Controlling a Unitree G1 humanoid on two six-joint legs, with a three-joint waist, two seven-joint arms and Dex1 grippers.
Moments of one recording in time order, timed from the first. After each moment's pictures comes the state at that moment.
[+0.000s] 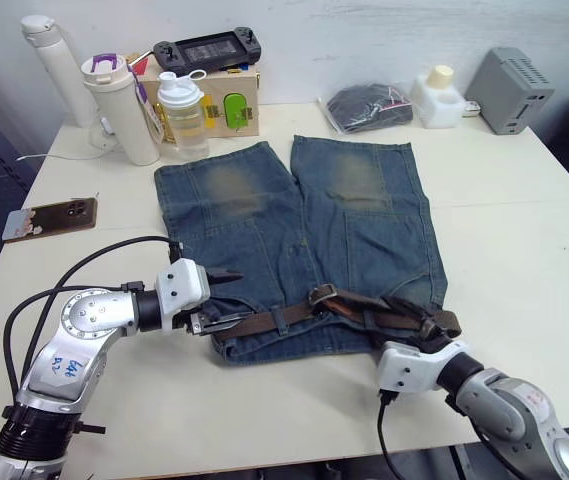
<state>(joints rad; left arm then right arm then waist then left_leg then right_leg) -0.18 0.72 -0.01 -0.31 -0.29 0.22 -0.91 0.27 -0.67 0.12 -0.60 -0.62 0.04 0.43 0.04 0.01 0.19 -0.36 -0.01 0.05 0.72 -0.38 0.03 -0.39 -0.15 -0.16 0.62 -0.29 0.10</state>
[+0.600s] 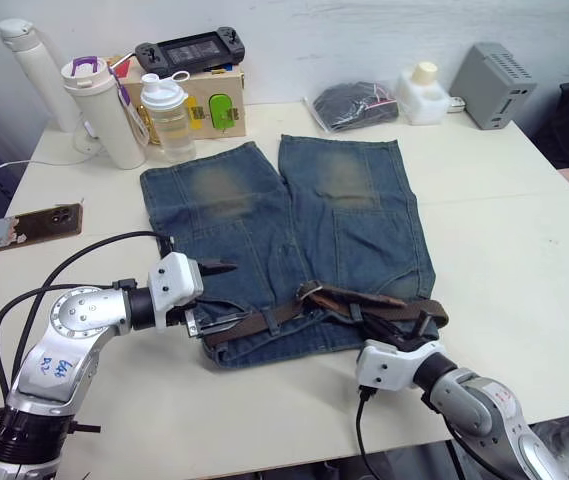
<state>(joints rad) -0.11 0.74 0.03 -0.39 -0.30 0.24 -0.91 0.21 -0.58 0.21 -0.56 -0.67 0.06 0.45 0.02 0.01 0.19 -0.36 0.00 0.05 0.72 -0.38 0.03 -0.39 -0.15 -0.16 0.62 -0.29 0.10</state>
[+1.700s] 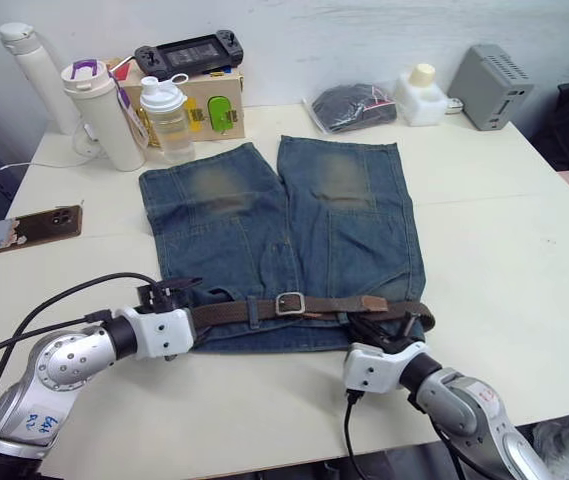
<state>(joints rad) 0.12 0.82 0.07 -0.31 0.15 -0.18 -0.57 0.19 -0.54 0.26 -0.55 -0.72 0.06 0.45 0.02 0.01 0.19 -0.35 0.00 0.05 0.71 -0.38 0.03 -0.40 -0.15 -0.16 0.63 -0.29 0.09</state>
